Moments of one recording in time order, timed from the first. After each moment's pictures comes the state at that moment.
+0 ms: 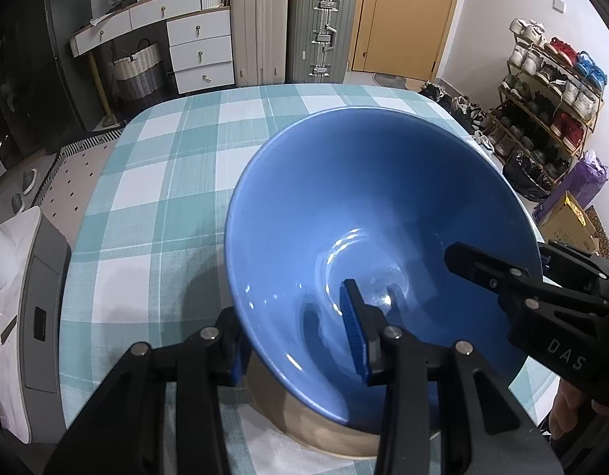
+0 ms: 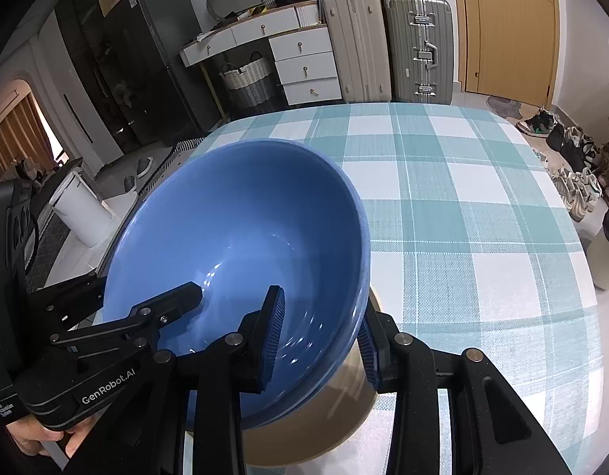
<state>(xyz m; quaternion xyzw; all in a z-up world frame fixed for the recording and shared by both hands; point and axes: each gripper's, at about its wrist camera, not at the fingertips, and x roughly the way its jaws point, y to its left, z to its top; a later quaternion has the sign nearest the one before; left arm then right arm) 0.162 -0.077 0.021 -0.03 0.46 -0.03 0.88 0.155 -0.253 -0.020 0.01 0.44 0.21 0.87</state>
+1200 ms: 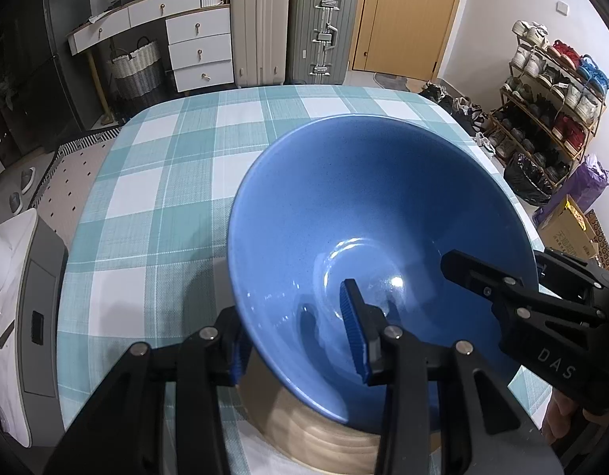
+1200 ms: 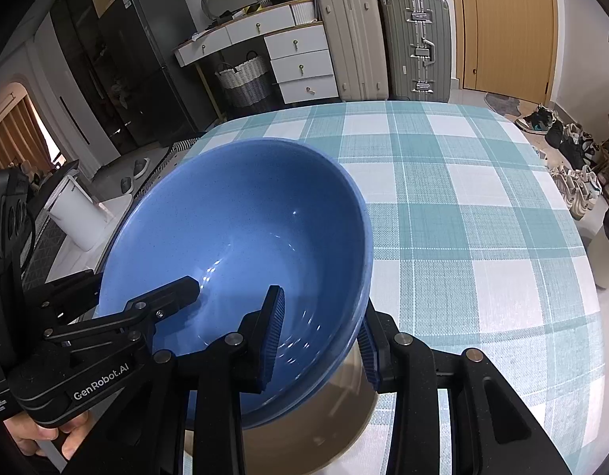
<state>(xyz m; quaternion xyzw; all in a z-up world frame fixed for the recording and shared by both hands) 0.176 -0.079 0.022 -0.03 0.47 -0.03 0.88 0.168 -0.253 -0.023 0.01 0.44 0.21 0.87</state>
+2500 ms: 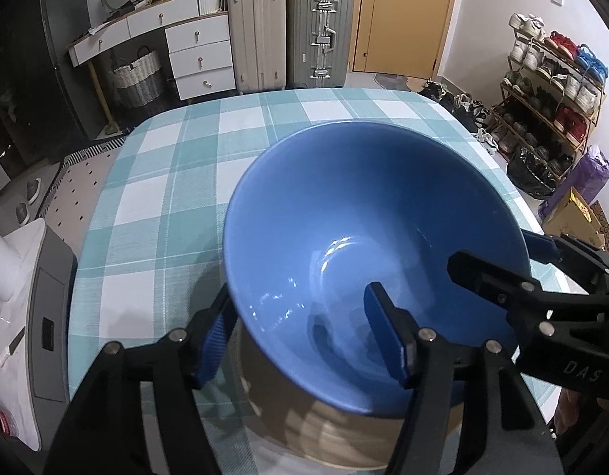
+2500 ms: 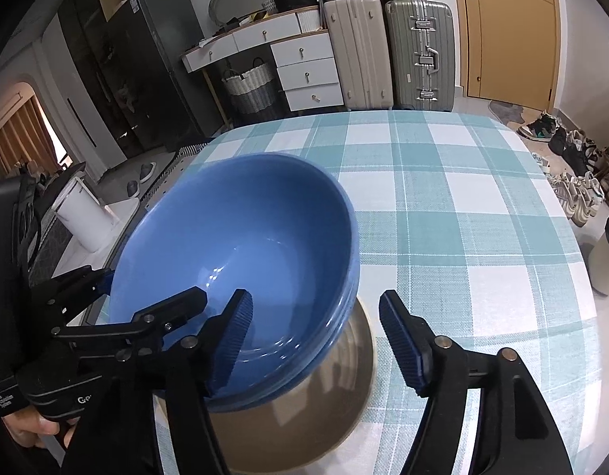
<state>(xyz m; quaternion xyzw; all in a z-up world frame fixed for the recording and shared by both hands) 0.169 -0.079 0.028 -0.01 0.46 -0.02 0.89 0.165 -0.263 -0.016 0.01 0.43 0.22 0.88</state>
